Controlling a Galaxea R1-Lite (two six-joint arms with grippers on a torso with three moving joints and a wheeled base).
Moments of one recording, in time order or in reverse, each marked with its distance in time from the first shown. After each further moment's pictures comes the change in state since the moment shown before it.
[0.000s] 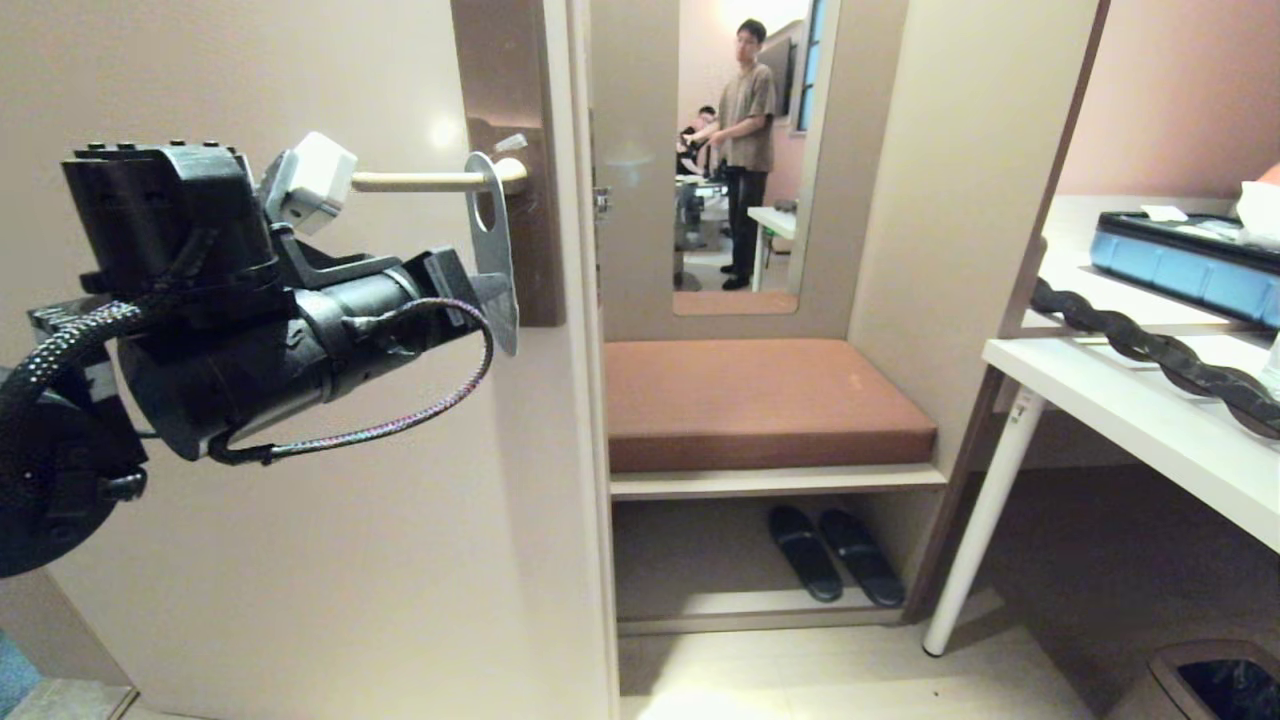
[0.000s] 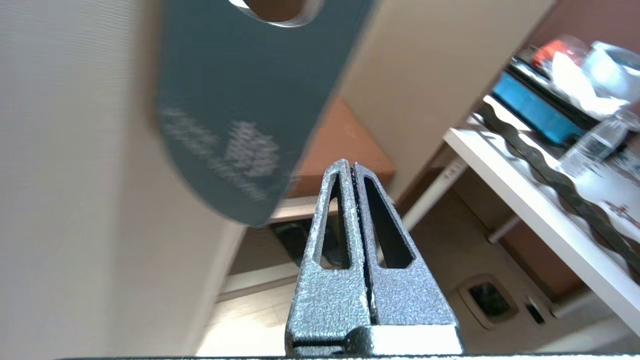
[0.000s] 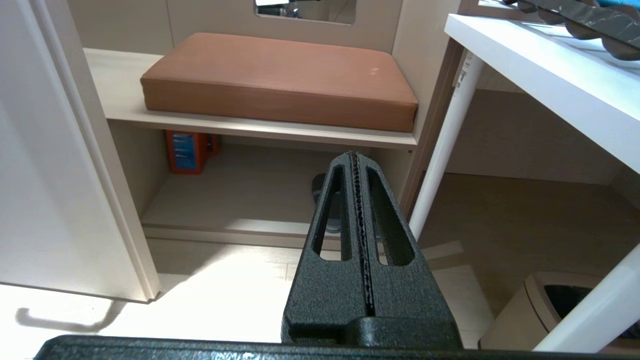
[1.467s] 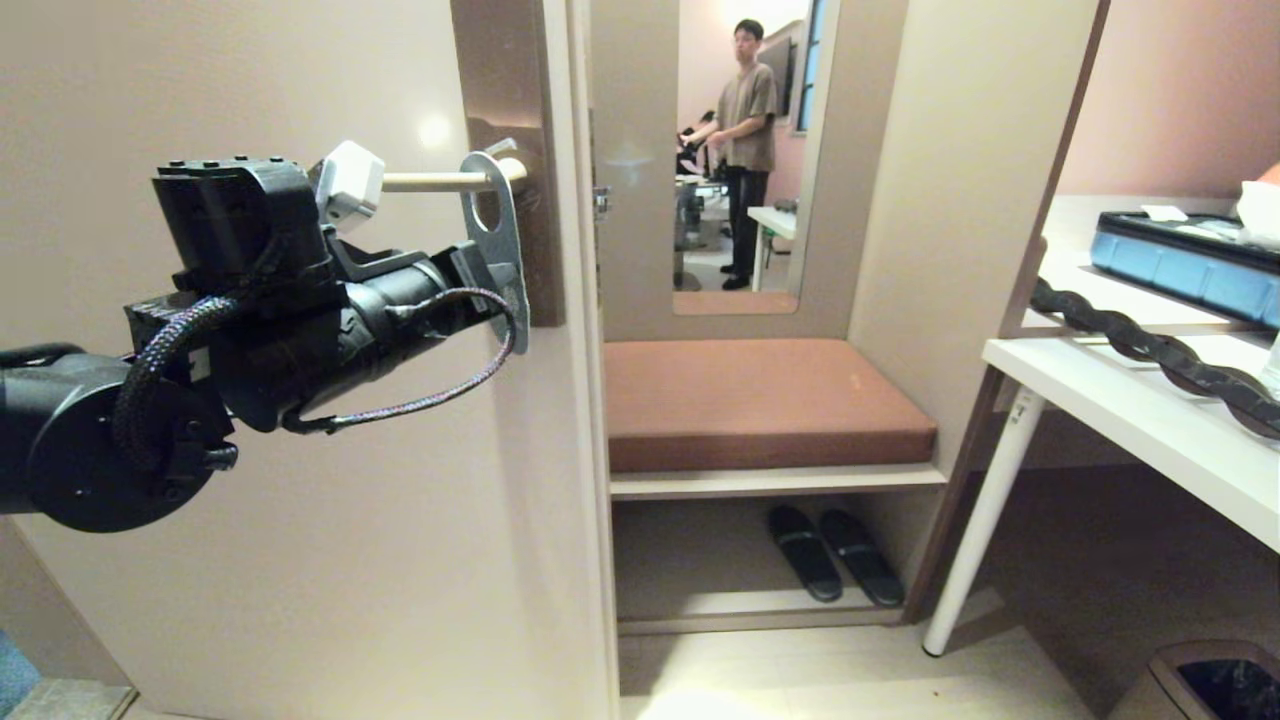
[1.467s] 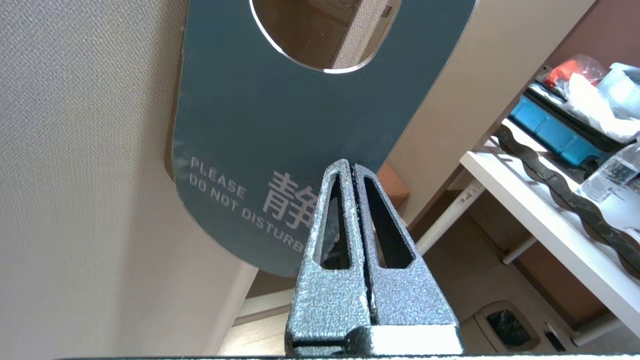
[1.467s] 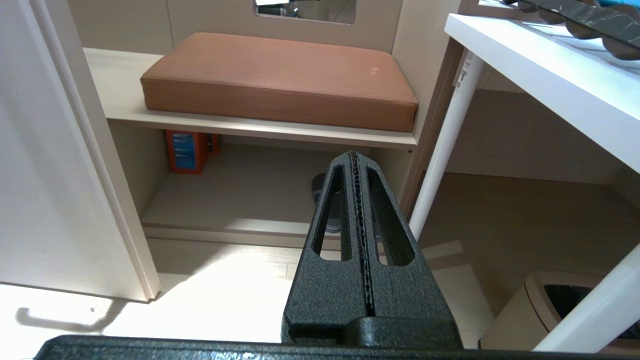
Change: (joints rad) left arm 0.033 0.123 -0.057 -0.102 -0.001 0.011; right arm 0.000 0.000 0.000 0.000 0.000 0.000
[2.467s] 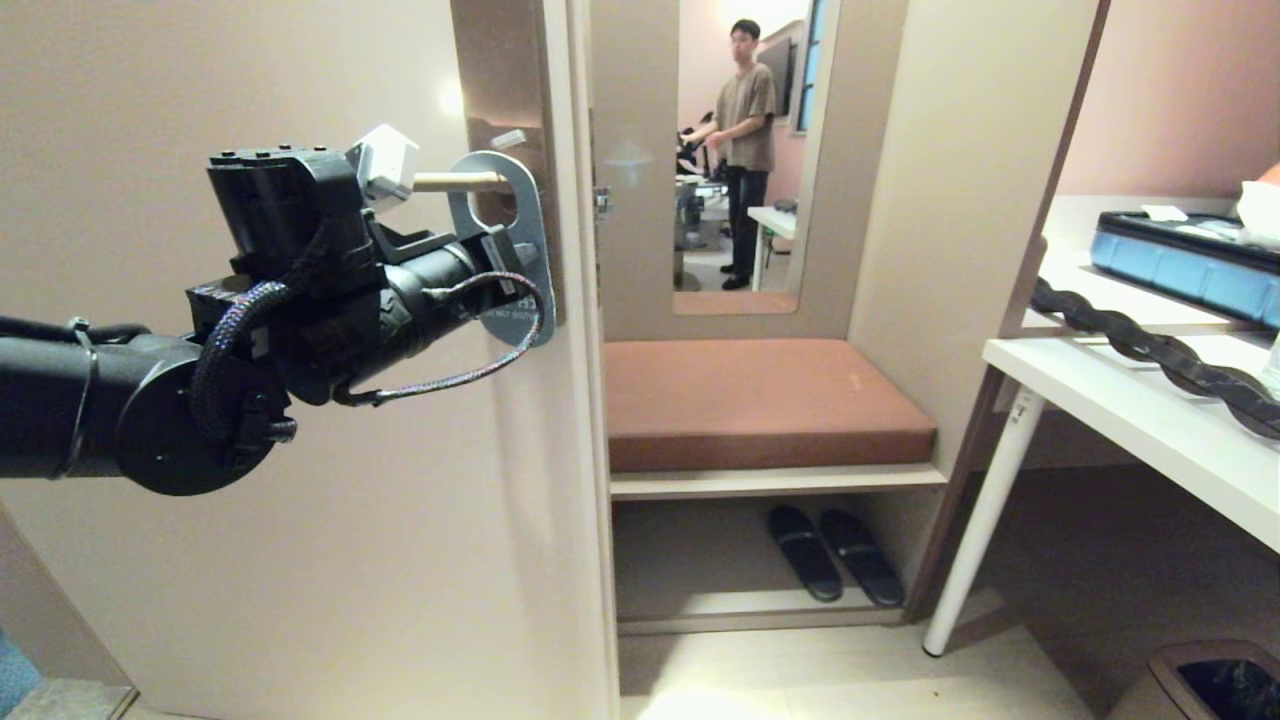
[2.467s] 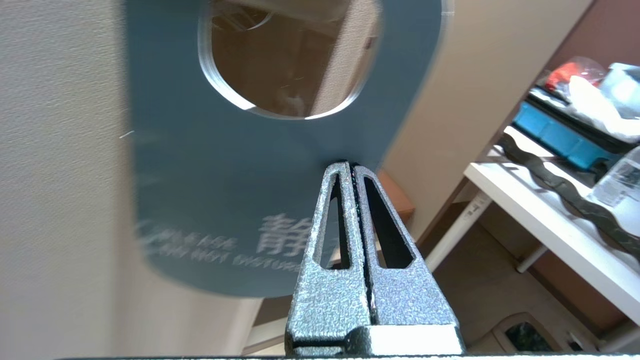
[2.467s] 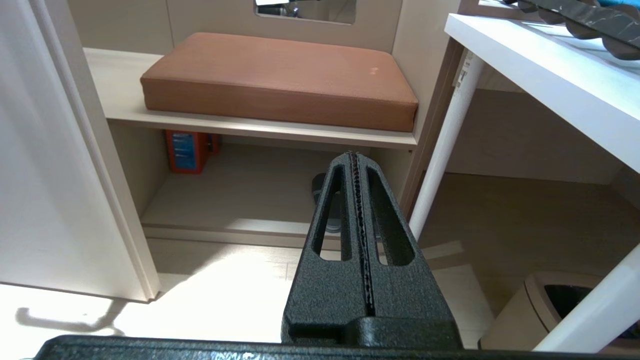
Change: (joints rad) left arm -0.014 0.080 -0.091 -0.041 0.003 0.057; right arm 0.000 0.000 0.000 0.000 0.000 0.000
